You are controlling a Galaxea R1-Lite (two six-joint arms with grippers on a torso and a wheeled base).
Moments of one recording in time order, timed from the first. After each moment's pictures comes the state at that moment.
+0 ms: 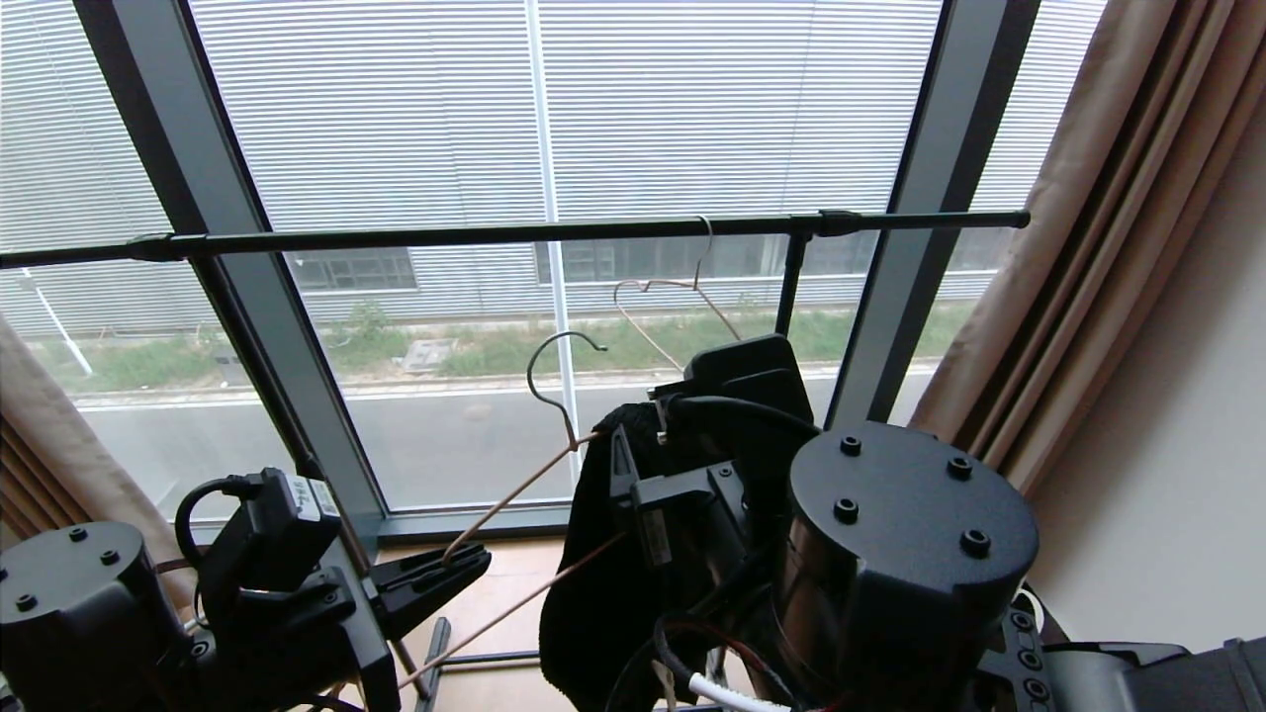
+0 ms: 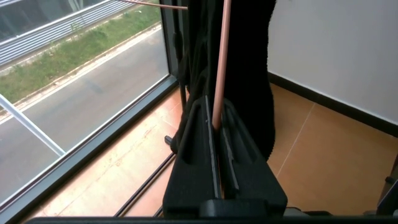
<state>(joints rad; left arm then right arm) -0.40 1.63 -0.05 -1.40 -0.44 0.12 1.13 1.87 -0.88 -0.89 -0.94 -0.03</state>
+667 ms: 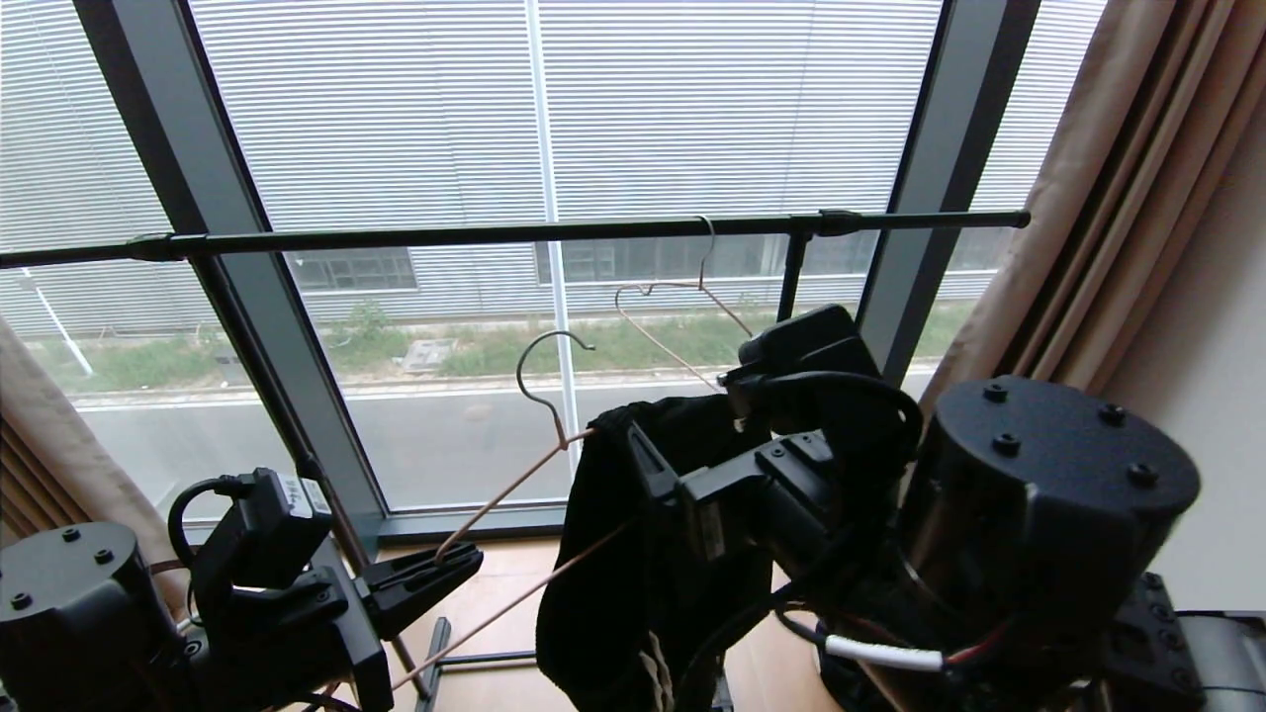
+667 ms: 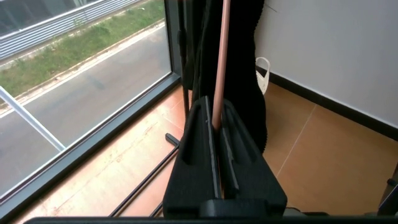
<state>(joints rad) -0.37 1.63 -0.04 -1.41 -0.45 0.11 1.03 1.74 -0.78 -0.88 -0.62 -0.08</state>
